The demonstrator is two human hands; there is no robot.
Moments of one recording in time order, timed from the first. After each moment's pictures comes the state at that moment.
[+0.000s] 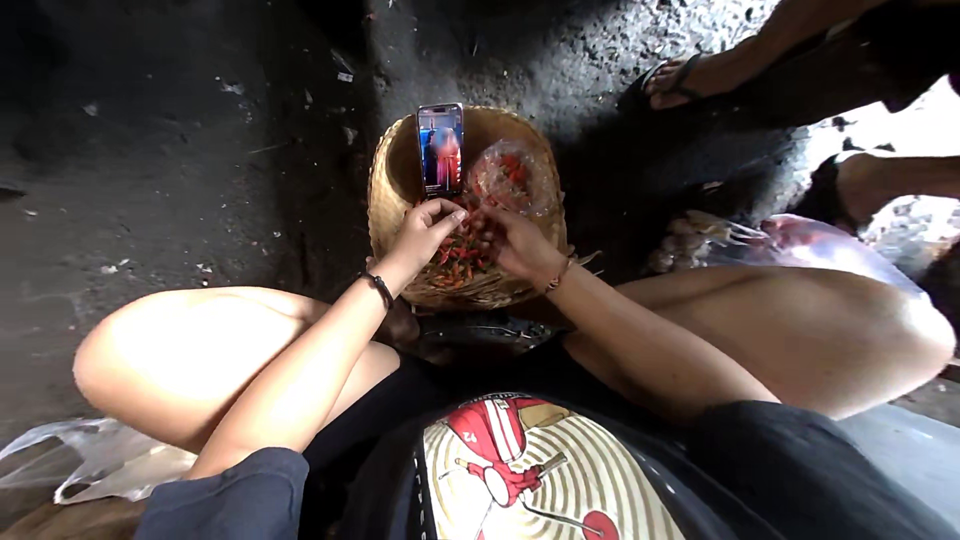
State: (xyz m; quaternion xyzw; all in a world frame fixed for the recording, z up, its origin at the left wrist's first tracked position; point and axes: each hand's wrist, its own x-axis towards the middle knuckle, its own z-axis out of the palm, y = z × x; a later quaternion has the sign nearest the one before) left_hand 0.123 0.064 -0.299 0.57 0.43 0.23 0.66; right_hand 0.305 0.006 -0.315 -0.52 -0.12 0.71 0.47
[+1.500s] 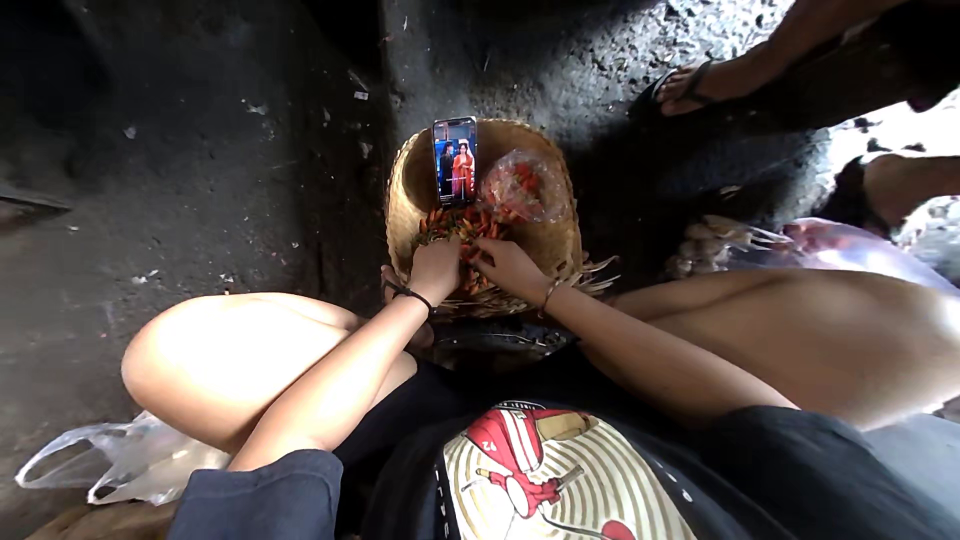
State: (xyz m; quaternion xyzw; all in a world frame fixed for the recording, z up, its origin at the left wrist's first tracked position) left_hand 0.131 0.047 -0.319 0.81 0.47 -0.19 0.28; right_hand 0.290 -0.011 -0.351 -0.65 -0.63 0.42 0.12
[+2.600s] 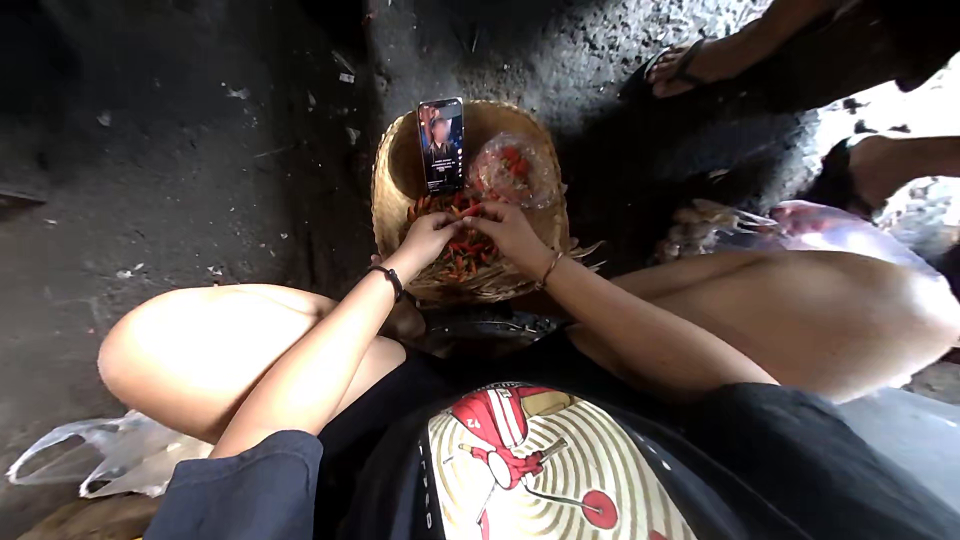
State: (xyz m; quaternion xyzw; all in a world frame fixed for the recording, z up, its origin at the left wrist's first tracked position) left_hand 0.123 0.064 -0.321 0.59 0.48 0.08 0.64; right_hand 0.301 0.006 -0.320 -0.63 -0.40 0.56 0.35
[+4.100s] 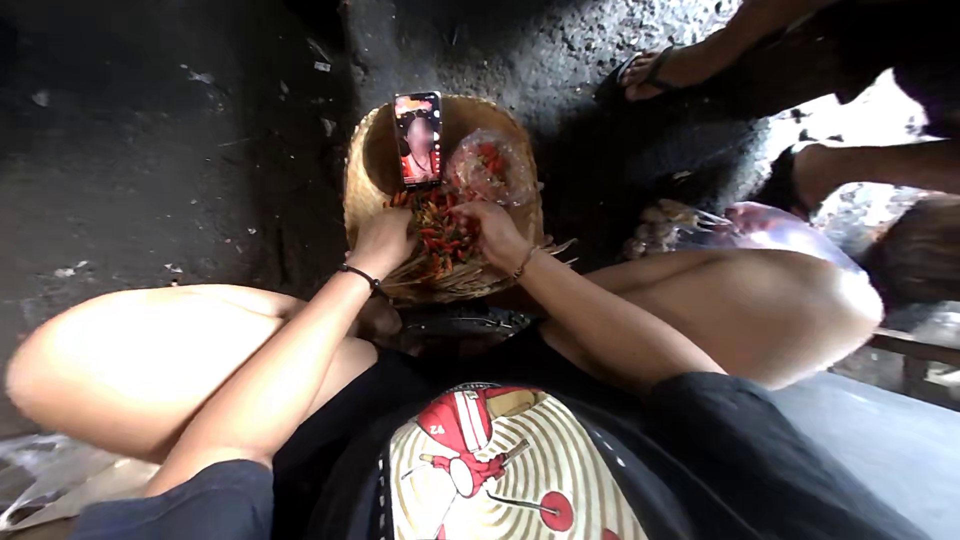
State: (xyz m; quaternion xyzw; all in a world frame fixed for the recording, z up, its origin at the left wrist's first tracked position) left_hand 0.111 0.070 -0.320 0.82 0.46 -0.12 0.31; right_hand 0.307 0.006 -0.334 -0.64 -0.17 0.63 0.40
